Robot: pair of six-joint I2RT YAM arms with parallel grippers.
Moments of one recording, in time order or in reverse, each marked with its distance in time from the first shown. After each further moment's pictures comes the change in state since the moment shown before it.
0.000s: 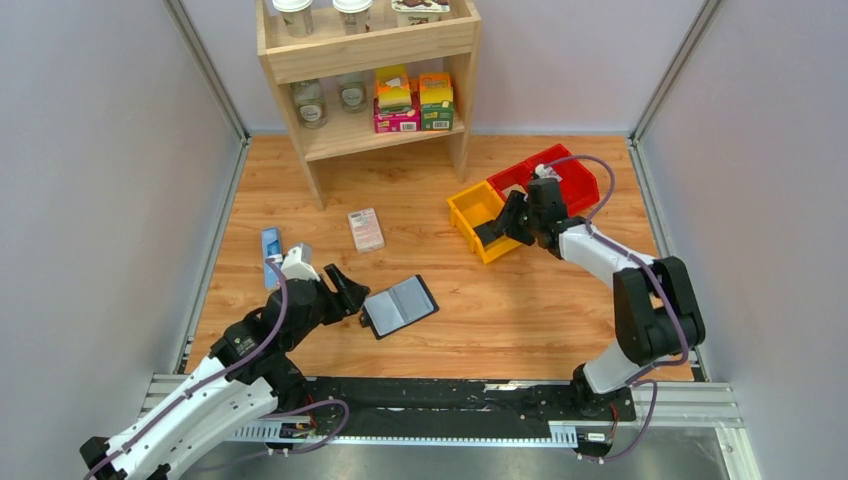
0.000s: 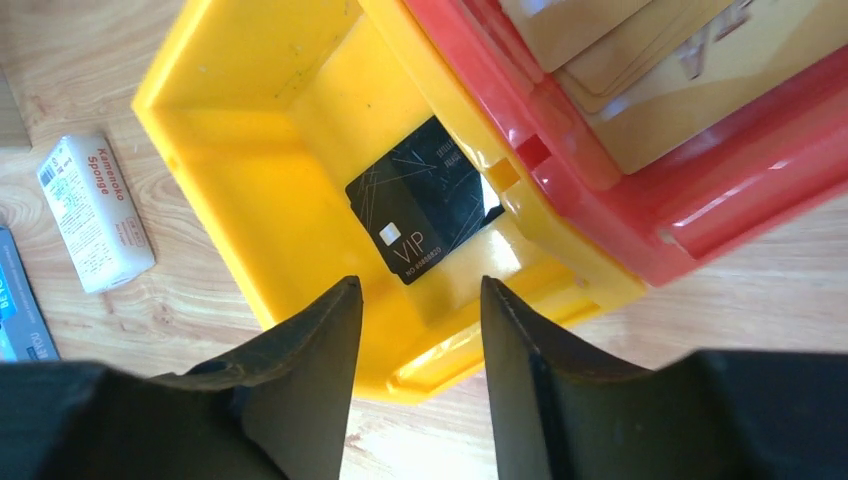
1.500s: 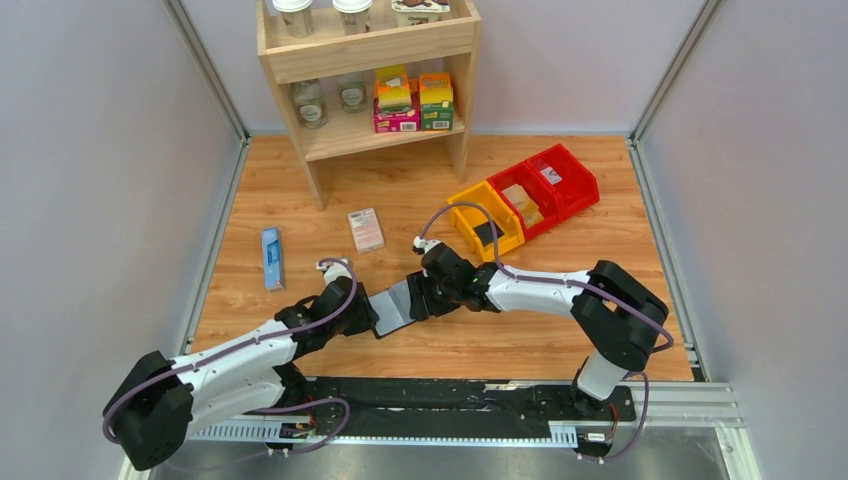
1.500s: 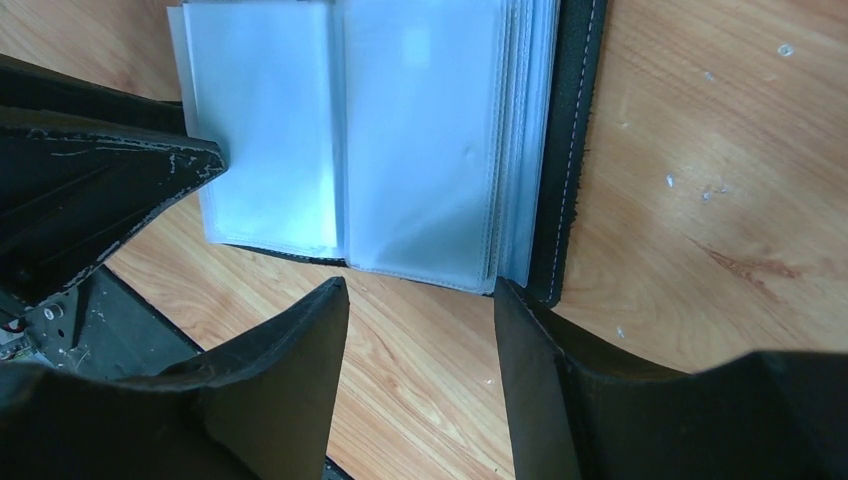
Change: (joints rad) left arm 0.000 0.502 -0.184 0.334 0.093 0.014; right arm 0.673 0.046 -0.011 -0.080 0.035 -0.067
